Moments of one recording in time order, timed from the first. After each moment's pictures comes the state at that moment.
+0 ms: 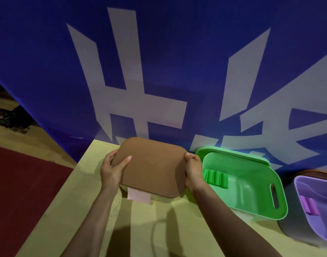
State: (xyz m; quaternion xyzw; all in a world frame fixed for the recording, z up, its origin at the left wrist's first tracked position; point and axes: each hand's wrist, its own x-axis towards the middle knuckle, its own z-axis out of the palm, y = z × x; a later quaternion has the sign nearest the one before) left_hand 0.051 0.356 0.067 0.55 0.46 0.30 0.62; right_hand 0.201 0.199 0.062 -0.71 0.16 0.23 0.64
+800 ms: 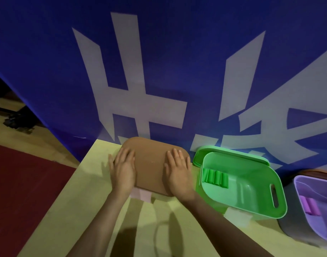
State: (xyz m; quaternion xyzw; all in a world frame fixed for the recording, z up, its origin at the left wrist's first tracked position) left_hand 0.057 0.335 0.062 0.89 0.38 0.20 0.17; right_hand 0.154 0.190 0.069 -0.92 -0.34 0.05 0.18
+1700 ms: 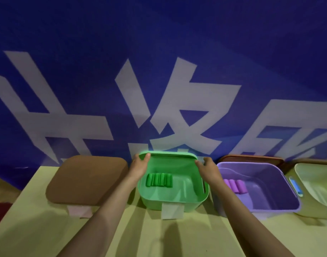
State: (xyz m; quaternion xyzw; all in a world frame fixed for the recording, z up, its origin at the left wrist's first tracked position) left_hand 0.202 0.160 0.136 0.76 0.37 -0.03 0.53; right_hand 0.290 -0.054 0.127 -0.92 0.01 0.17 0.36
